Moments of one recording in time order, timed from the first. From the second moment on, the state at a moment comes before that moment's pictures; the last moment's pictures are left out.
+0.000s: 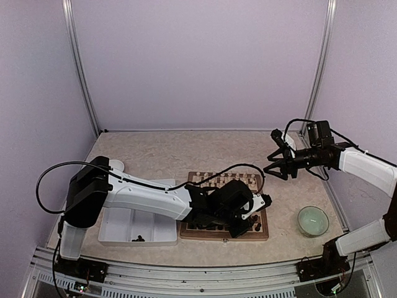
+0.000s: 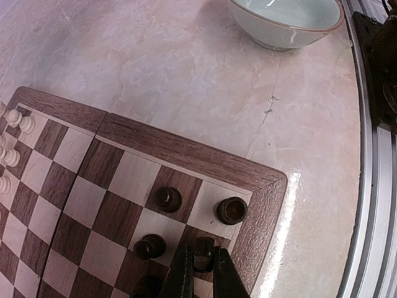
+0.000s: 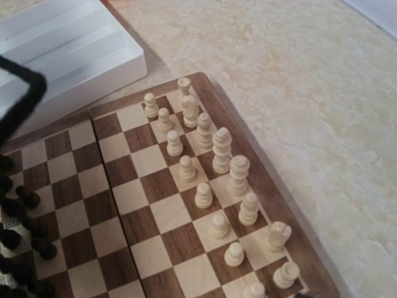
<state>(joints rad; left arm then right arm) -1.29 2.15 1.56 -0.17 -0.03 0.03 0.21 1.28 0.90 -0.37 -0.77 -0.55</state>
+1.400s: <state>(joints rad) -1.30 2.19 1.62 -0.26 -0.07 0.06 0.21 1.28 0.90 -0.37 -0.77 -0.56</state>
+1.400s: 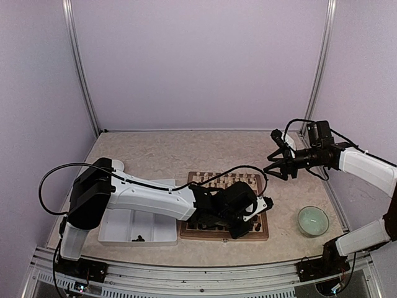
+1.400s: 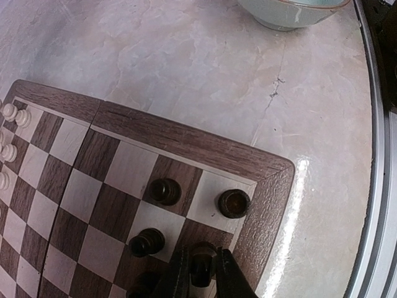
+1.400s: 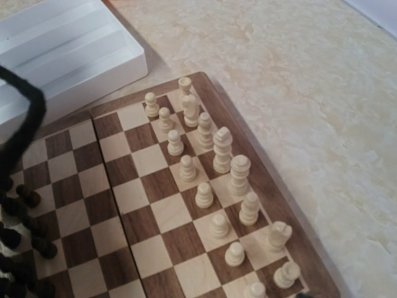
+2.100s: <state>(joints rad) -1.32 2.12 1.65 -0.30 -0.11 0.06 0.21 1.29 0.90 -0.37 -0.78 -0.56</state>
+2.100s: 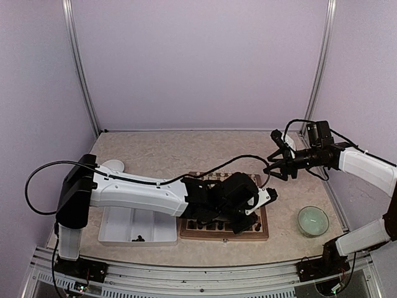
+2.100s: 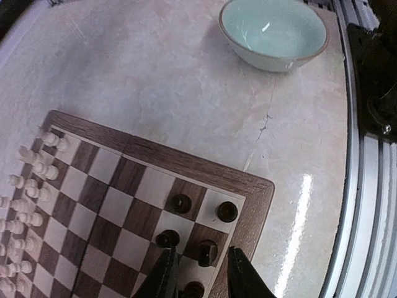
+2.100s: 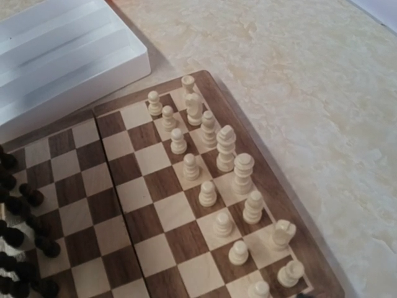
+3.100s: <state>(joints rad) -0.98 1.54 1.12 -0.33 -0.32 -0.30 0.70 1.46 0.94 -0.62 -0.62 -0.83</state>
